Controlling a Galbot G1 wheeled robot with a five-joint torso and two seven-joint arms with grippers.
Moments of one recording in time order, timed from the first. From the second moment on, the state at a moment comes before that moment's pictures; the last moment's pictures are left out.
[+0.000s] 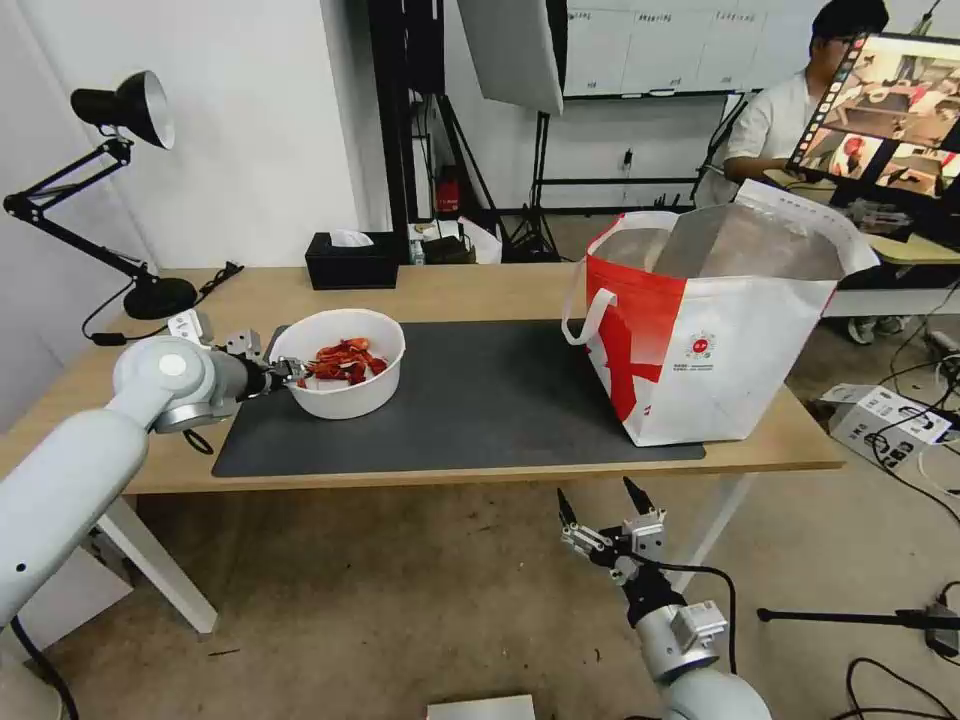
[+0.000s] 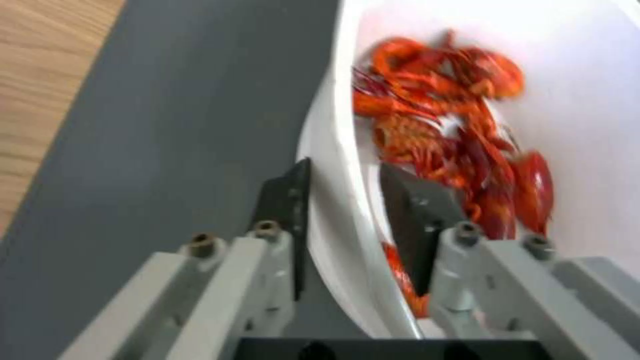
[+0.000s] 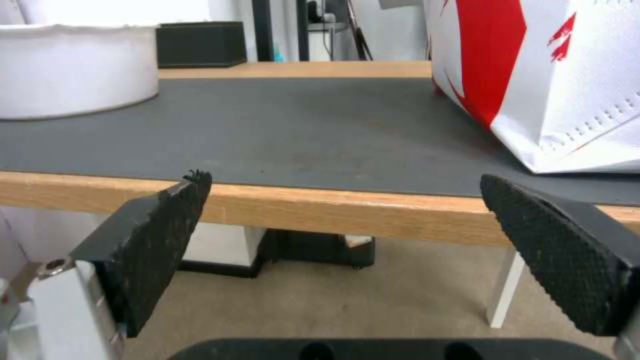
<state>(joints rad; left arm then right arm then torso) 0.50 -0.68 -0.03 -1.60 -1.81 0.65 -0.71 -1.52 1.03 0.16 2.02 0.32 0.17 0.30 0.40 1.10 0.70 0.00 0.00</state>
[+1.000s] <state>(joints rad) 0.39 -0.66 0.10 -1.73 -1.38 0.50 -0.39 -1.52 1.03 0.16 2.02 0.32 0.17 0.30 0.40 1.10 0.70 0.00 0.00</state>
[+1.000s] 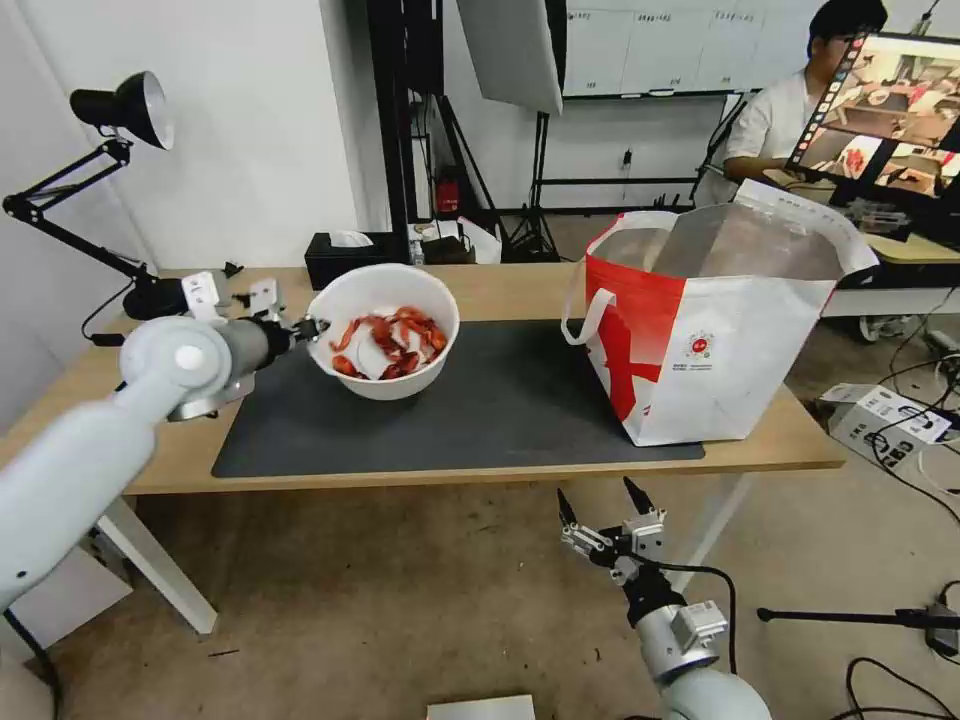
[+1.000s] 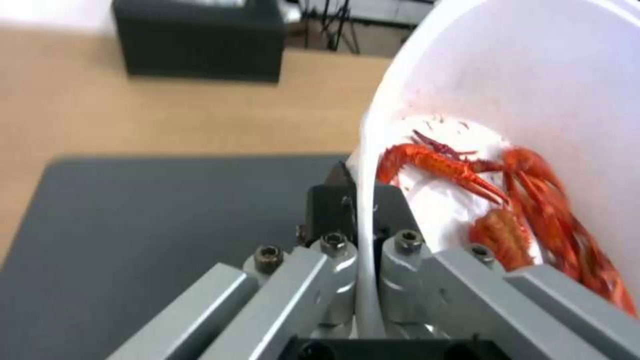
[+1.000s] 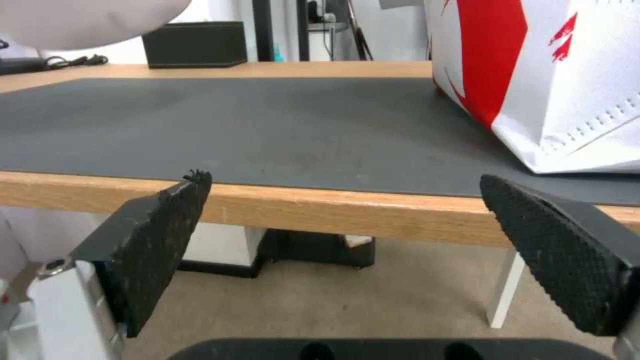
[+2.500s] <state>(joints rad) -0.23 -1.24 0.45 -1.39 -1.42 0.39 -0.51 -1.52 1.03 0.16 2.02 0.32 0.17 0.30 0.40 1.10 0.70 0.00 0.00</state>
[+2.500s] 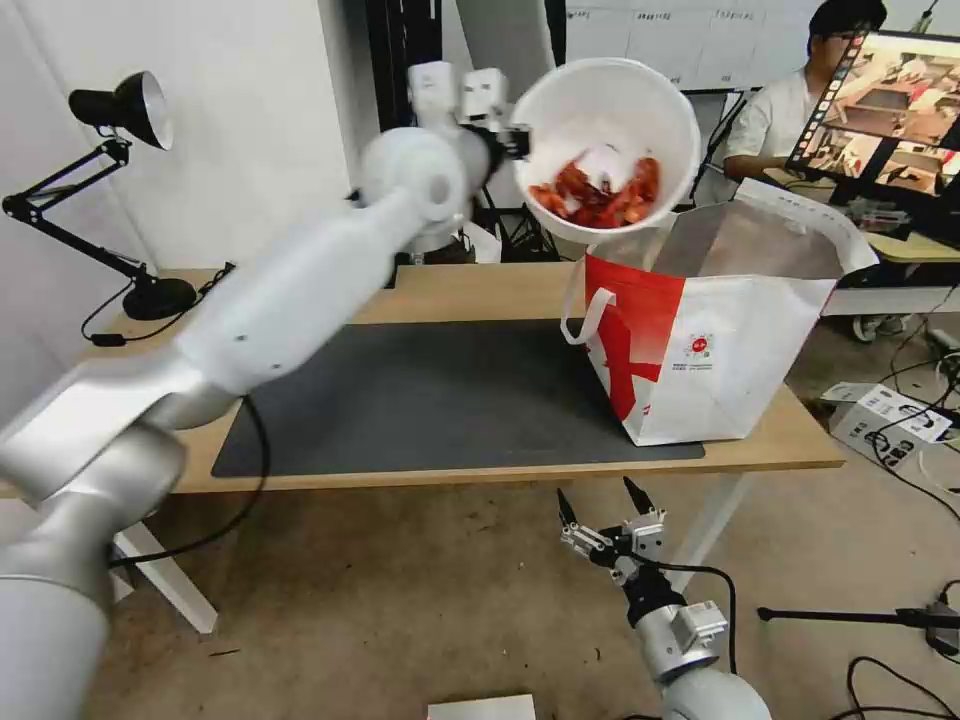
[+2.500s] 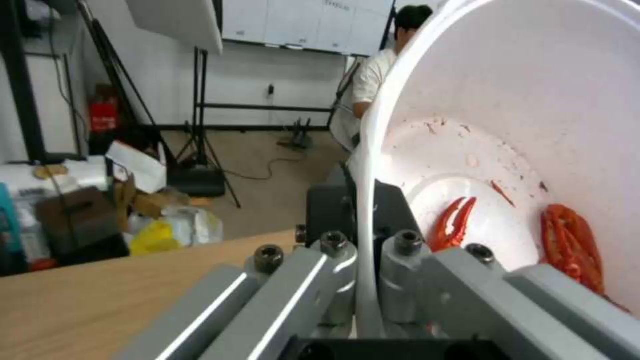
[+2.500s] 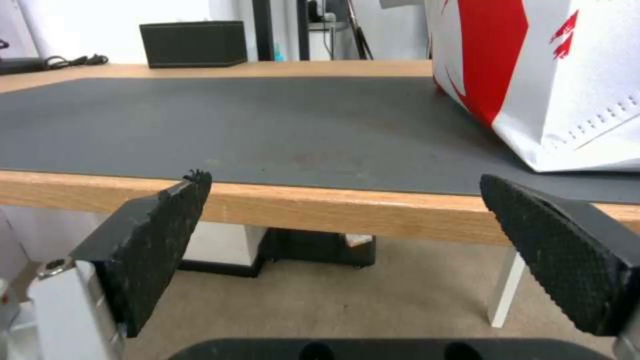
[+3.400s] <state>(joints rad) -0.16 -1.48 0.63 -1.24 -1.23 0.18 -0.53 -1.52 1.03 0.16 2.02 0.32 0.17 0.30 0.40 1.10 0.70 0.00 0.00</state>
